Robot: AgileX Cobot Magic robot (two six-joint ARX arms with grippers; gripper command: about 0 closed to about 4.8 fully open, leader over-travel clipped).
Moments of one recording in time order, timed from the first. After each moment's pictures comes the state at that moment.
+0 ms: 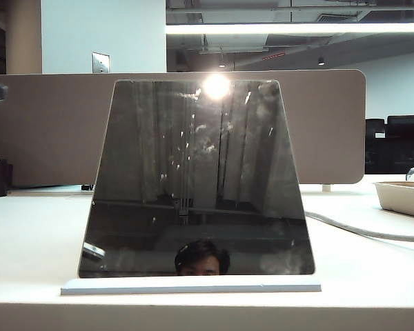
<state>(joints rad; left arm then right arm) -0.60 0.00 0.01 0.02 -0.03 -0.02 0.03 0.00 0.00 0.11 0.01 0.38</state>
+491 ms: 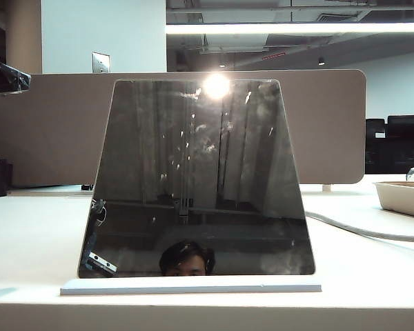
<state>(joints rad) -0.76 0.00 0.01 0.02 -0.02 -0.02 0.03 0.10 0.32 0.18 -0.22 0.66</state>
